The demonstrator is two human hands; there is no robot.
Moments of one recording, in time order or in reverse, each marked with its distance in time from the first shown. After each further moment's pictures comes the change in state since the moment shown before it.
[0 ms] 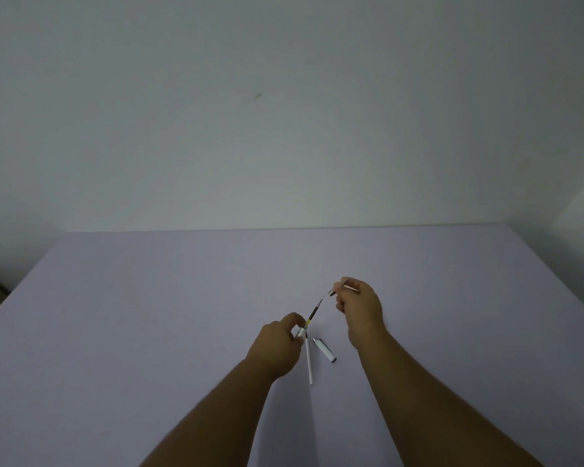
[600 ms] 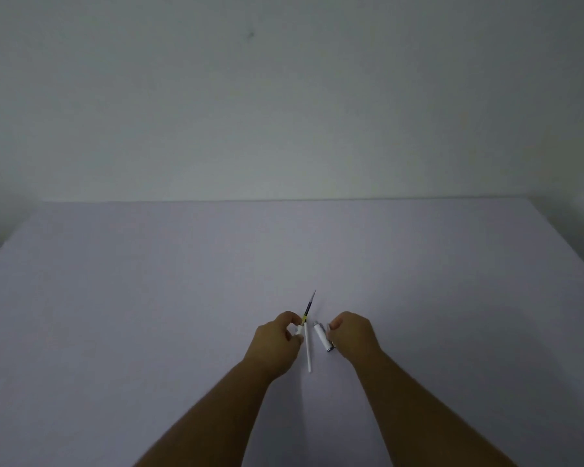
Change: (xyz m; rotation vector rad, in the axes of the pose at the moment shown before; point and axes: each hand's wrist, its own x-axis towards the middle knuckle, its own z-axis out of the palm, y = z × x) left_hand 0.016 -0.031 0.032 -0.130 -0.047 -0.126; right_hand 0.018 0.078 -0.010 -1.160 -0.257 -0.048
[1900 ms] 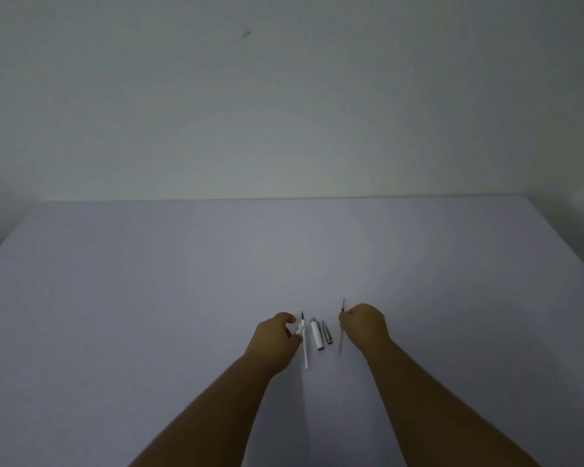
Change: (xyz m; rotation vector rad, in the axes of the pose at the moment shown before) left_hand 0.003 0.002 0.005 -0.004 -0.018 -0.067; right_hand 0.010 0.013 -0.018 0.298 0.044 0.121
